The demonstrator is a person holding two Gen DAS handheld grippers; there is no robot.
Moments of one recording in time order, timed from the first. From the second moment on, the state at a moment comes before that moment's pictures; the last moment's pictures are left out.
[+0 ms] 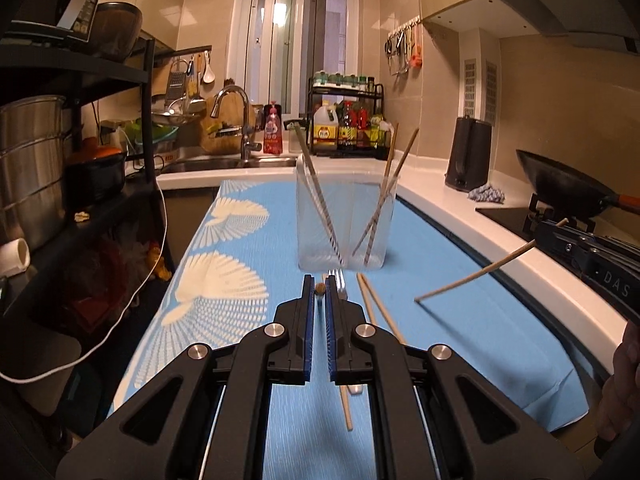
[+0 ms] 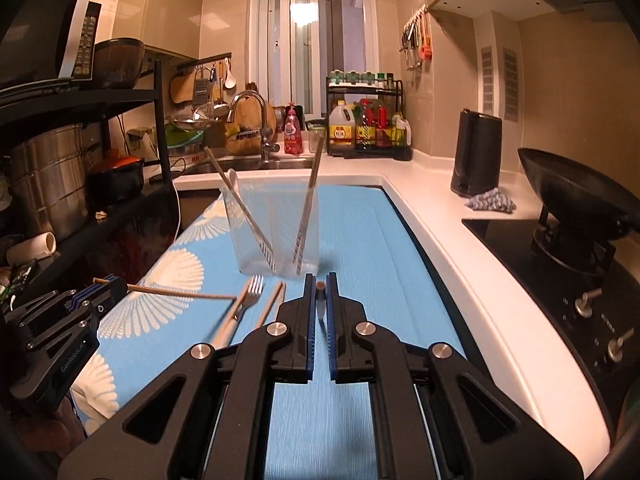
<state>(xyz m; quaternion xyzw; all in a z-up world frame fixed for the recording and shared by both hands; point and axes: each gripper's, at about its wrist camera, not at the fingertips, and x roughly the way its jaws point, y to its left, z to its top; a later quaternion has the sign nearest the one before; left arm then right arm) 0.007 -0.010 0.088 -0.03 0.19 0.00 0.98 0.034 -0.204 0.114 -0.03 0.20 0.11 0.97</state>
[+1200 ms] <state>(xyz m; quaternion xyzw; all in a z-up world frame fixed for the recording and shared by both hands) 0.157 0.012 0.268 -0.08 0.16 -0.08 0.98 0.161 -0.146 0.290 -0.03 0.16 0.19 0.97</state>
